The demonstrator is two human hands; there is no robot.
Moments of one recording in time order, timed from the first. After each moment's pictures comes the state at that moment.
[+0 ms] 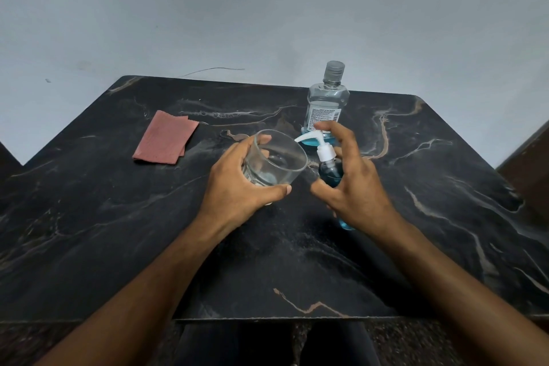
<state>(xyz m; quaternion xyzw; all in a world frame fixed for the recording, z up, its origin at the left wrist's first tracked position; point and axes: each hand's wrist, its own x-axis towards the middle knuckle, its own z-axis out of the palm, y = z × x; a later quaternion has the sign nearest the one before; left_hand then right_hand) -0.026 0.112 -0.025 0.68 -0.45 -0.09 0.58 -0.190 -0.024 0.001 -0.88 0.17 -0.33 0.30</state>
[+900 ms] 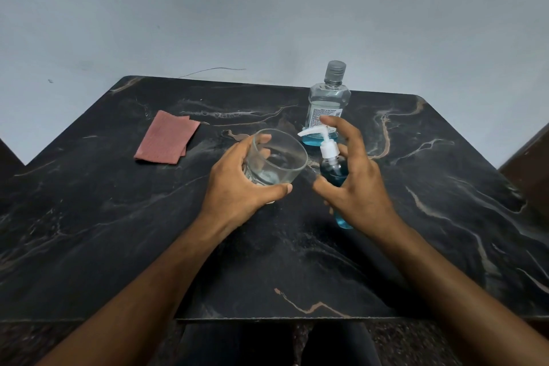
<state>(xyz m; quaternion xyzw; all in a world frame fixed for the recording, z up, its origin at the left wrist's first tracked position) -0.027 0.112 -0.025 0.68 -0.44 -0.09 0.58 -0.193 -0.014 0.006 -0.85 0.17 -0.36 0.34</state>
